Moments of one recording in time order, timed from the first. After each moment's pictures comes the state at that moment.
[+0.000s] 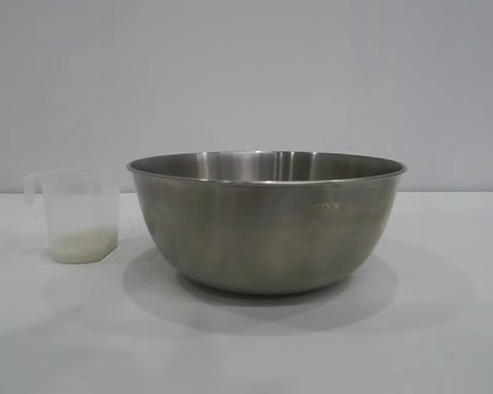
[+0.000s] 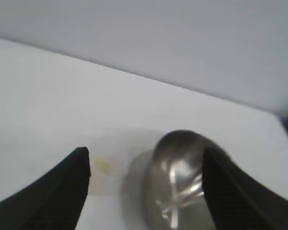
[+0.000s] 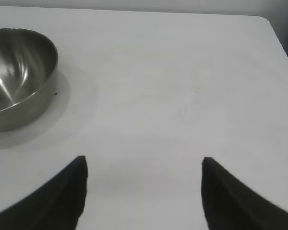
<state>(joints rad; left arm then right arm) -0.05 0.69 -0.44 -1.44 0.52 0.99 0.06 -0.02 -0.49 0.05 1.14 -0.06</state>
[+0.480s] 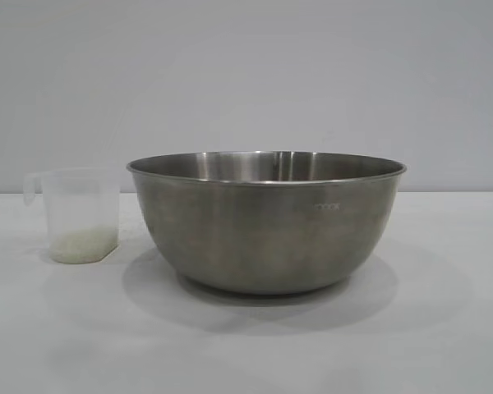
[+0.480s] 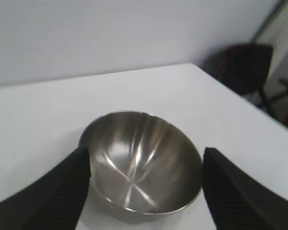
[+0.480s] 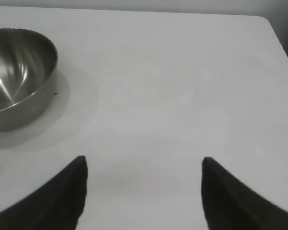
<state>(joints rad) -0.05 0.69 -0.44 -0.90 0.72 1.52 0.06 -0.02 -0.49 0.05 1.14 -0.06</state>
